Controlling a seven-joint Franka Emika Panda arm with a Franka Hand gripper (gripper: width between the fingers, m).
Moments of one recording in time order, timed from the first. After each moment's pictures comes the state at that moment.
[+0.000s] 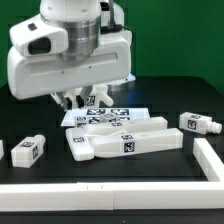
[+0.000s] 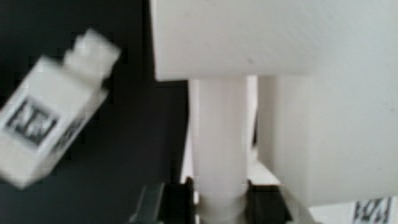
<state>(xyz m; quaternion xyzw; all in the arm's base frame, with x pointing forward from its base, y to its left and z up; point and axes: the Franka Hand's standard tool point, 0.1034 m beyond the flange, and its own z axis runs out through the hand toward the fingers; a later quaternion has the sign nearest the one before) 0.533 -0.083 0.087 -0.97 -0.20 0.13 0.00</state>
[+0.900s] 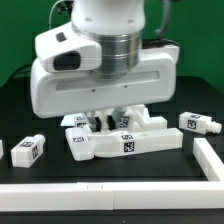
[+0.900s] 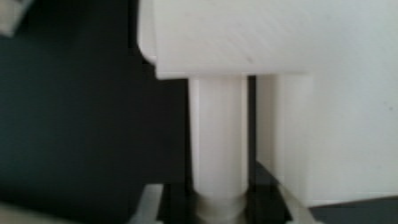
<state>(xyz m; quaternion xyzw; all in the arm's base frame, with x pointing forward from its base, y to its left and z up) 0.624 -0.024 0.083 -0.98 -0.13 0.12 0.00</state>
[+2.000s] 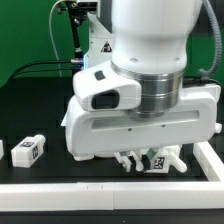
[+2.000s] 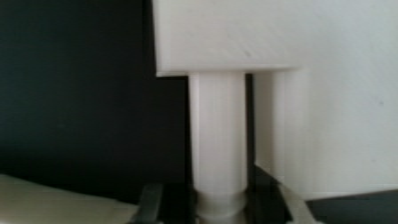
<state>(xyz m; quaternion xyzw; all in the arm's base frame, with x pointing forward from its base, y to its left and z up) 0.644 0.025 0.029 -0.99 -0.09 0.09 -0.01</state>
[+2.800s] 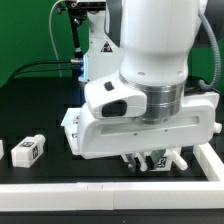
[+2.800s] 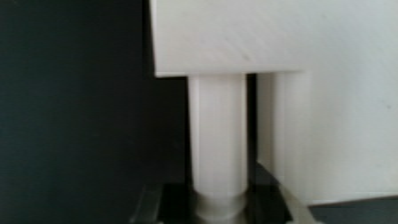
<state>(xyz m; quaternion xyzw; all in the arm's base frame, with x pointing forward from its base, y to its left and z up) 0.610 0.024 0.017 -0.99 -0.10 0.10 -0.01</state>
